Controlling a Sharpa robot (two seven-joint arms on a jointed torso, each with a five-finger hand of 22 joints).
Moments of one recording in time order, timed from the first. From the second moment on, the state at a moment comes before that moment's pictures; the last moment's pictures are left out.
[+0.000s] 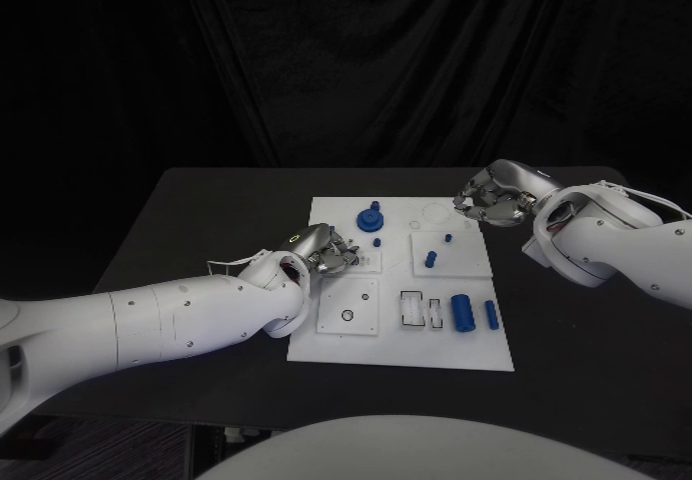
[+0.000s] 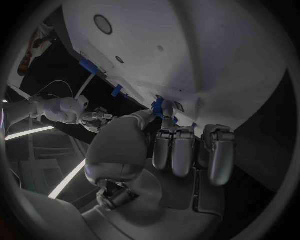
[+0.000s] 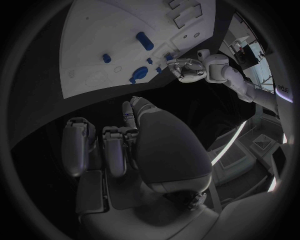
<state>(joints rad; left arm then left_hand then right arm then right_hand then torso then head) 1.08 -0.61 -0.21 1.40 -1.20 -0.64 -0.32 1.12 -0.06 0.37 0.20 0.42 1.02 0.02 0.30 1.10 1.46 -0.05 1.57 1.31 1.47 -0.10 1.56 1.31 0.01 1.47 0.02 1.57 1.31 1.34 -0.93 -0.25 1.54 -1.20 -0.44 -0.12 1.51 -0.05 0.20 0.25 0.37 0.99 0.12 0.16 0.21 1.46 0.05 1.57 1.31 1.47 -0.01 1.57 1.31 0.04 1.46 0.10 1.39 1.31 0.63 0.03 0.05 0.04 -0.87</state>
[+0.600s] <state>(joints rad) 1.07 -0.59 -0.21 1.38 -1.21 -0.64 -0.31 1.12 -0.06 0.36 0.21 0.36 1.02 0.02 0.30 1.11 1.46 -0.05 1.57 1.31 1.47 -0.10 1.56 1.31 0.01 1.47 0.02 1.57 1.31 1.34 -0.93 -0.25 1.54 -1.20 -0.44 -0.12 1.51 -0.05 0.20 0.25 0.37 0.99 0.12 0.16 0.21 1.46 0.05 1.57 1.31 1.47 -0.01 1.57 1.31 0.04 1.46 0.10 1.39 1.31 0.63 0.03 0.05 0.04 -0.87</state>
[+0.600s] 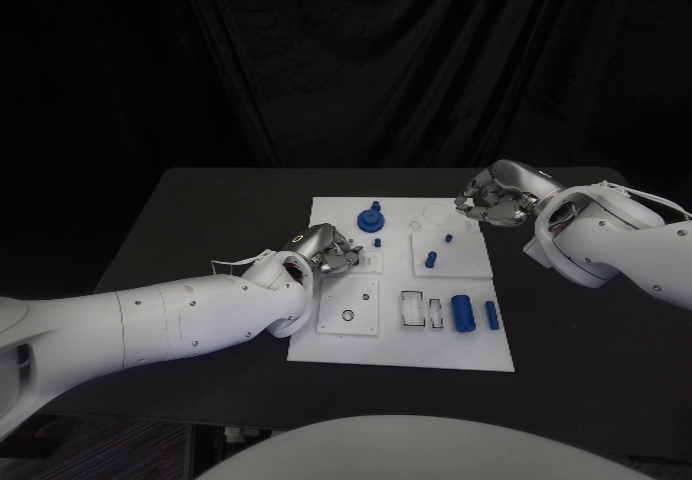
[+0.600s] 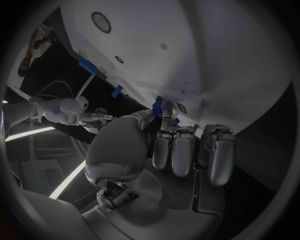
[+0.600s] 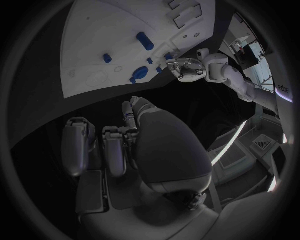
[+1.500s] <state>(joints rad) 1.07 -0.60 -0.21 1.38 -1.21 -0.62 -0.32 0.89 0.01 0.13 0.29 0.24 1.02 0.03 0.26 1.12 1.46 -0.05 1.57 1.31 1.47 -0.10 1.56 1.31 0.01 1.47 0.02 1.57 1.31 1.34 -0.93 -0.25 1.54 -1.20 -0.44 -0.12 1.51 -0.05 0.20 0.25 0.37 1.00 0.12 0.17 0.21 1.46 0.05 1.57 1.31 1.47 -0.01 1.57 1.31 0.04 1.46 0.10 1.39 1.31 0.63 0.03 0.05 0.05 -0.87</state>
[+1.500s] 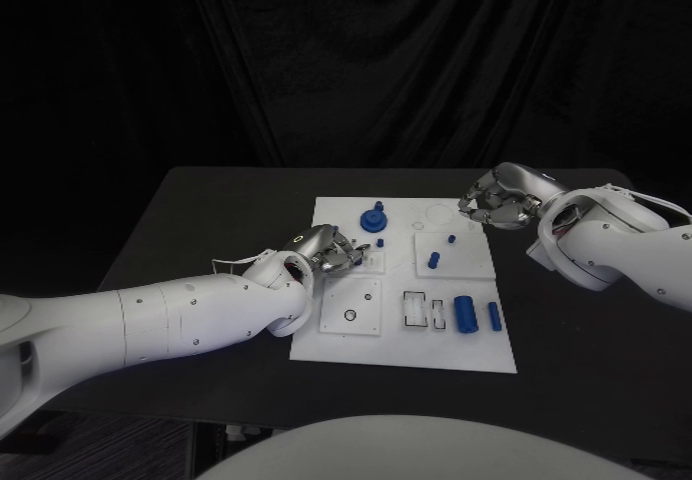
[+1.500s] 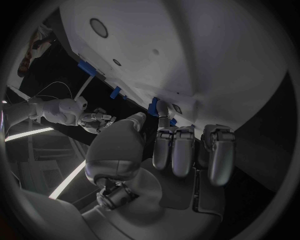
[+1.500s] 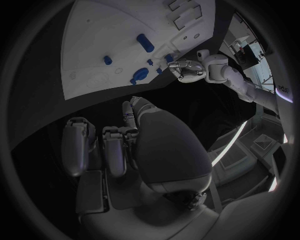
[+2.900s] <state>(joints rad) 1.07 -0.61 -0.21 1.36 -1.14 -0.62 -0.18 0.91 0.22 -0.05 0.29 0.39 1.00 0.02 0.34 1.31 1.46 -0.05 1.57 1.31 1.47 -0.10 1.56 1.31 0.01 1.47 0.02 1.56 1.31 1.34 -0.93 -0.25 1.54 -1.20 -0.43 -0.12 1.51 -0.05 0.20 0.25 0.37 1.00 0.12 0.17 0.22 1.46 0.05 1.57 1.31 1.47 -0.01 1.57 1.31 0.04 1.46 0.10 1.39 1.31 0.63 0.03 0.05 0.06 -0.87</state>
